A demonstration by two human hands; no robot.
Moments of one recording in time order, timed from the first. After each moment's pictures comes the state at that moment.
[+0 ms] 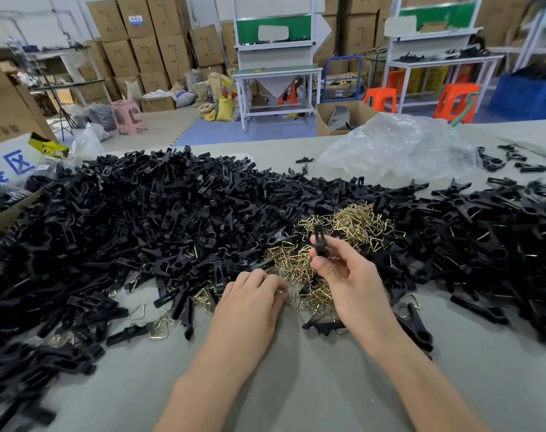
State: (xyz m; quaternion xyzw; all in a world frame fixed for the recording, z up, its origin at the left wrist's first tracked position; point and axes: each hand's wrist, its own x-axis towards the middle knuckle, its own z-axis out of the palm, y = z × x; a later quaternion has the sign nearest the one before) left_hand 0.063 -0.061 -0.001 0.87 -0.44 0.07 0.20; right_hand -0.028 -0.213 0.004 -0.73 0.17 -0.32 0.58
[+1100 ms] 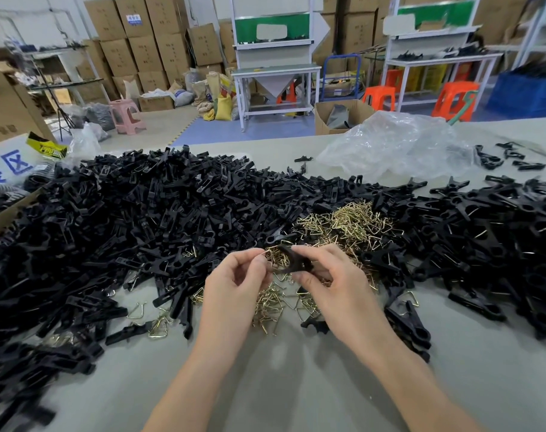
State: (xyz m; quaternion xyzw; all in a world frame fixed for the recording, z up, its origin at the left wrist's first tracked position) left_hand 0.058 -0.065 0.023 0.68 -0.19 -0.09 0.70; right_hand -0.033 -0.201 0.006 -0.82 0.13 -0.30 0.47
